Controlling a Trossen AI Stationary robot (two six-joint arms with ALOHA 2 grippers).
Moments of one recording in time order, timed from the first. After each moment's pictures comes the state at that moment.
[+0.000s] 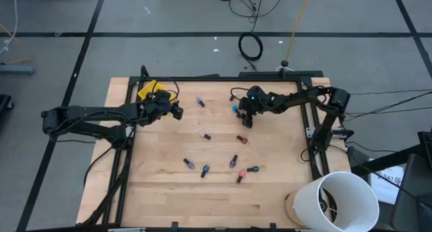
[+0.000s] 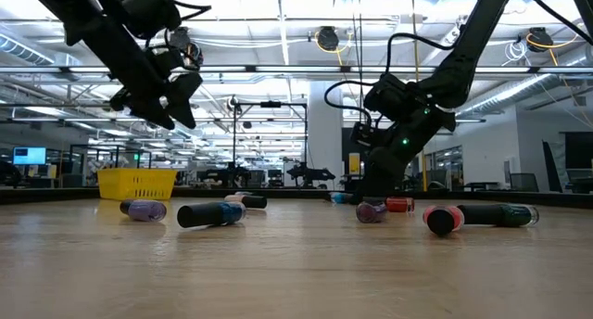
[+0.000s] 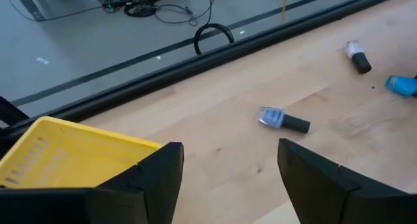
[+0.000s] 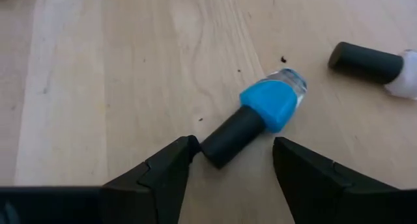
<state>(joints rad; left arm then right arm) 0.27 1.07 0.56 -0.23 -0.63 -0.50 -0.53 1.78 0.72 0.21 -0.21 -0.22</state>
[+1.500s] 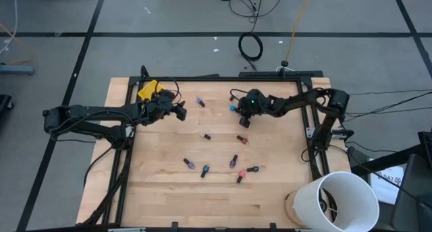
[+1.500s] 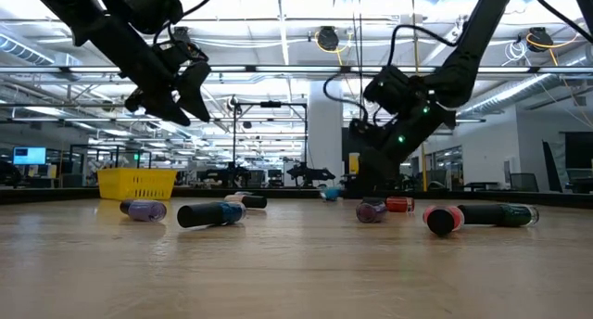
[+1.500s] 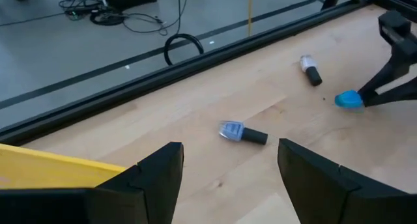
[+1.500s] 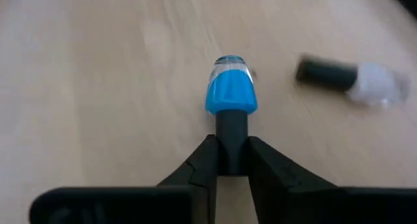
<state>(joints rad) 0.27 1.09 0.56 -0.10 -0.54 -0.45 -0.47 1.76 0.70 0.36 -0.08 -0.15</state>
